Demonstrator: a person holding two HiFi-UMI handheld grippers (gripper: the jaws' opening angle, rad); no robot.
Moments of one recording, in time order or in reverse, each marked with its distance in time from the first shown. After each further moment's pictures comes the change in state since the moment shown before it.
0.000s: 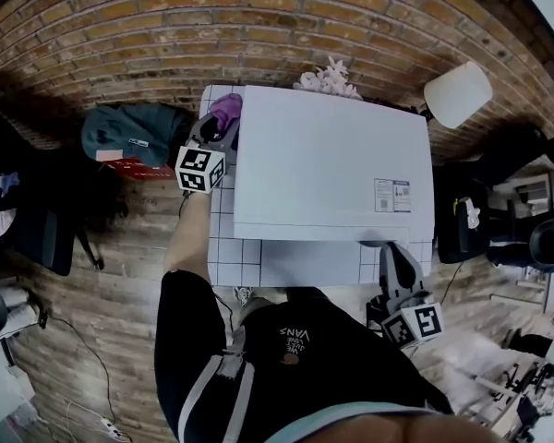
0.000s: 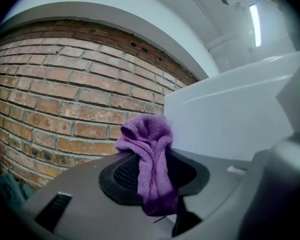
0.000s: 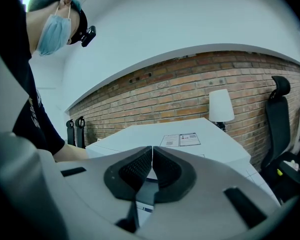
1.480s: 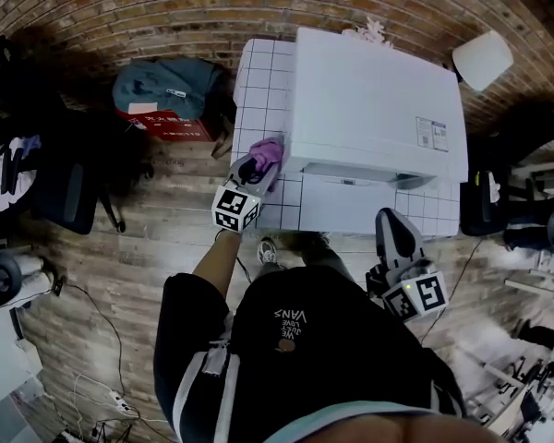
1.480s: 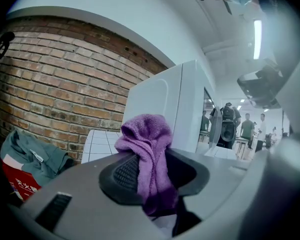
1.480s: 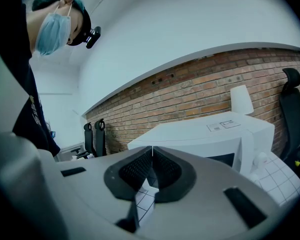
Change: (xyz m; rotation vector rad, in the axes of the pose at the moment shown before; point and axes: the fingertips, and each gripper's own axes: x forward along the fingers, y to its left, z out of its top) left arm -0.203 -0.129 -0.093 -0.111 0.111 -0.118; right arm -0.032 0.132 -0.032 0.001 -0.043 0.155
